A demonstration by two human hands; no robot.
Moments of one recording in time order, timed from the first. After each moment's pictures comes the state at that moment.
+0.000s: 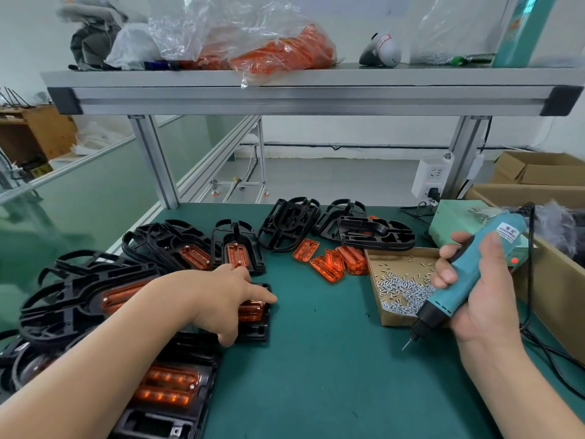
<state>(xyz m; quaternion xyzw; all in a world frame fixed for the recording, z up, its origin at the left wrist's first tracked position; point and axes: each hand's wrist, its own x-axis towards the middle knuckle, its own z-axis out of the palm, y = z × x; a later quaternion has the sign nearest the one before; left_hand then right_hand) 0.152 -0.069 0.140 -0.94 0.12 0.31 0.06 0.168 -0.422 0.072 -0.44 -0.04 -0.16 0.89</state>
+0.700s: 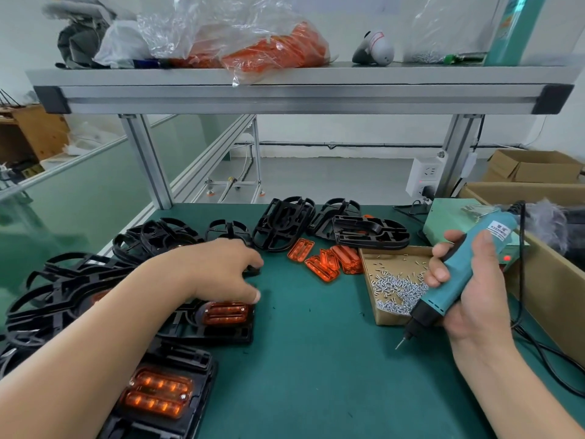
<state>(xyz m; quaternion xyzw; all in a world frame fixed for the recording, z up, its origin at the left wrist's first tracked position) 0.172 -0.070 0.159 -0.97 0.13 0.19 0.00 0.164 -0.418 0.075 -0.44 -0.03 -0.17 0.88</state>
